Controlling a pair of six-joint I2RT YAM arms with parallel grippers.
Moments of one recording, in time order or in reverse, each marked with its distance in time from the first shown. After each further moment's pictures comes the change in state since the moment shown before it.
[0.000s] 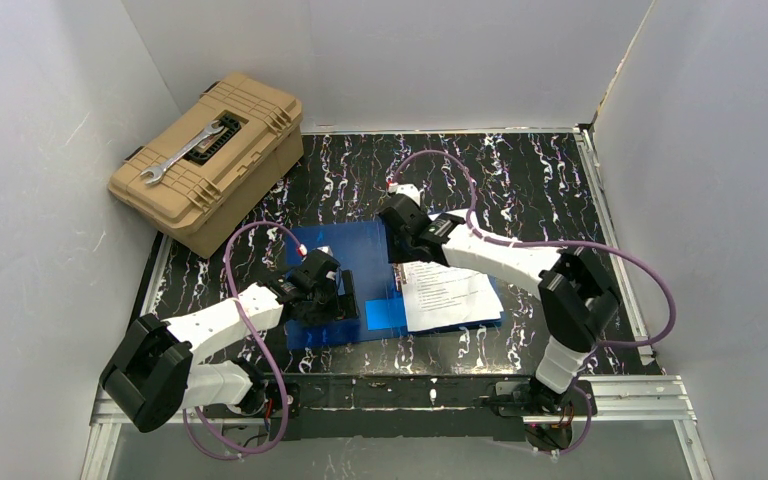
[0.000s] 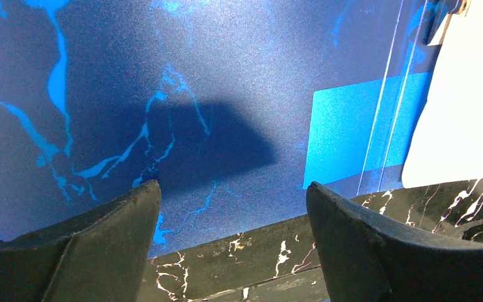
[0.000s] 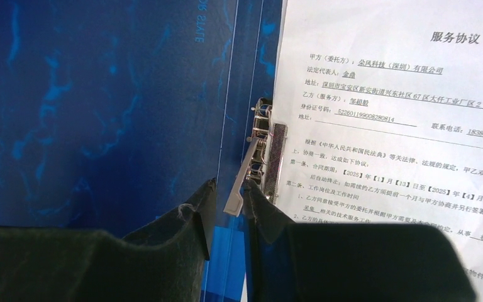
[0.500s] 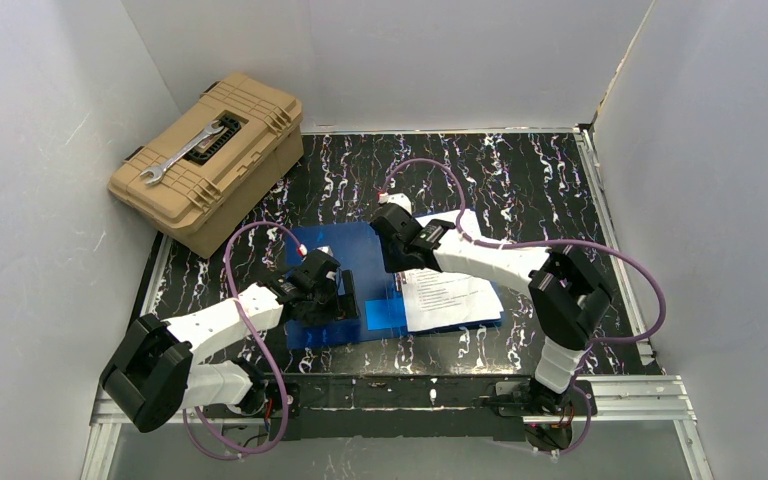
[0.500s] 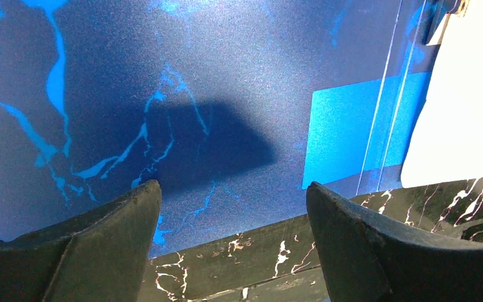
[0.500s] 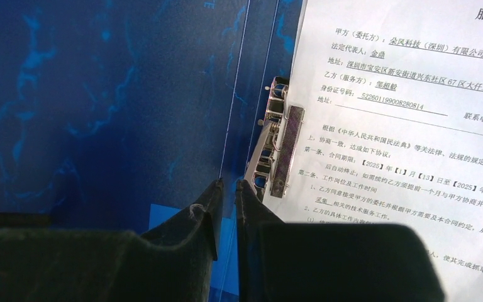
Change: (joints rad) left arm 0.000 0.000 -0.002 0.004 0.004 0.000; right arm 0.037 0.051 0.000 -0.016 -0.006 -0.018
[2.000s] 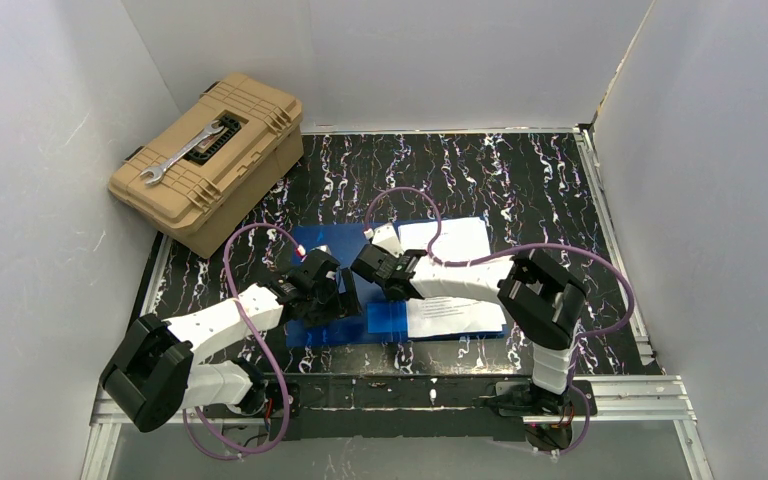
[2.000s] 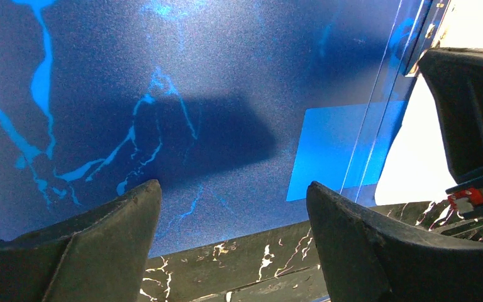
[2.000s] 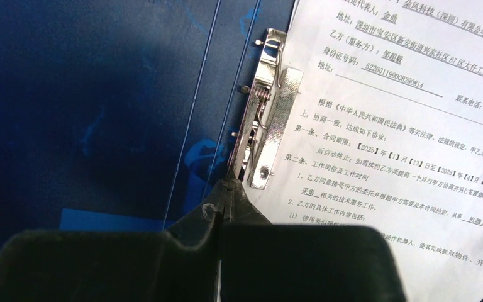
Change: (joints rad) left arm 0.004 0.002 -0.007 0.029 0.007 -0.058; right arm 0.154 0.101 -0.053 -0.073 0.272 -0.010
